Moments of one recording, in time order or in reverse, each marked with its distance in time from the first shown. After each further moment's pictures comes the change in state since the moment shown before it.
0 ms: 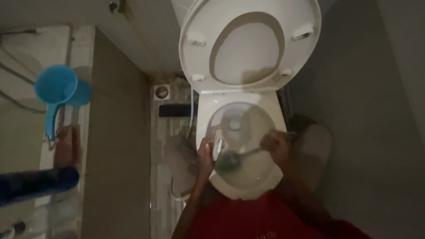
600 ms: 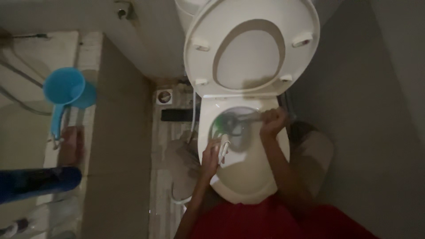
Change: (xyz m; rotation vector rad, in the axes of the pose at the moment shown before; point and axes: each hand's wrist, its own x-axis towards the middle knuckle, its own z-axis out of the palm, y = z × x) left_hand 0.009 0.033 0.010 0.079 -0.097 -0.233; right_hand 0.117 0.027 0.000 0.155 0.502 -0.597
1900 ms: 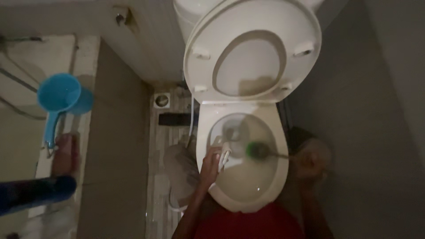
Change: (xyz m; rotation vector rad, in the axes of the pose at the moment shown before) left_hand 0.004 -0.007 -0.004 0.236 0.013 0.078; right_hand -0.071 -0.142 -0.110 -0.381 0.012 0.215
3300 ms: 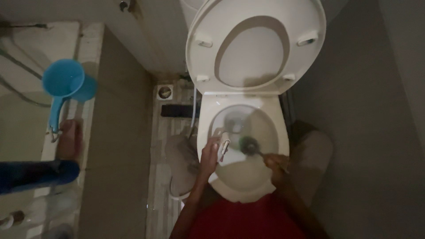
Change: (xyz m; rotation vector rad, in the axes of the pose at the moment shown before) left_hand -0.008 0.014 0.001 -0.181 0.007 -0.021; right_hand -0.069 0.005 0.066 -0.432 -0.561 -0.087
